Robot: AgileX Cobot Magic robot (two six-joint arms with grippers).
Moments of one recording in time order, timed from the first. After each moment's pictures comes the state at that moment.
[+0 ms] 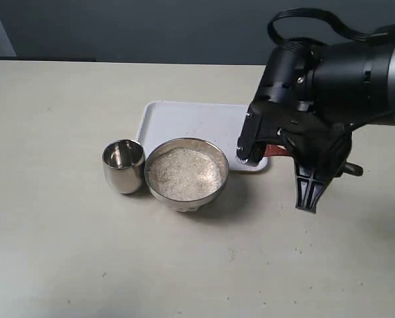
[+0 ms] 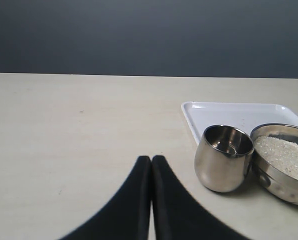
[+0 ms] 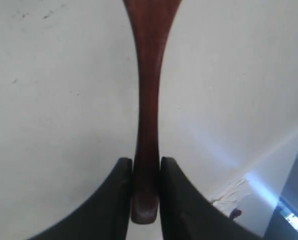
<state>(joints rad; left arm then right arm) -0.29 0.01 0.00 -0.18 0.25 0.06 0.91 1.71 -1.08 -0.64 1.21 -0.10</state>
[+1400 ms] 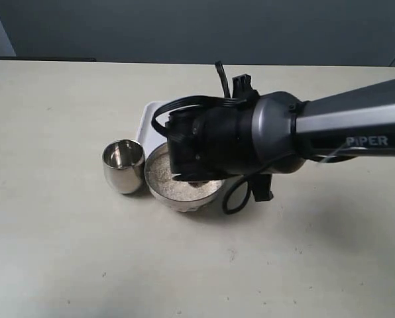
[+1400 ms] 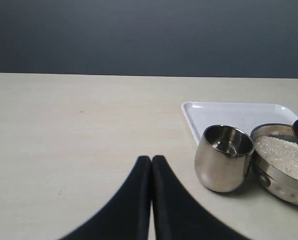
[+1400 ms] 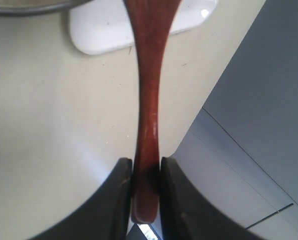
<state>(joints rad) -0.29 0.01 0.00 -0.18 0.25 0.06 1.11 1.94 -1.20 -1.01 1.21 -0.09</state>
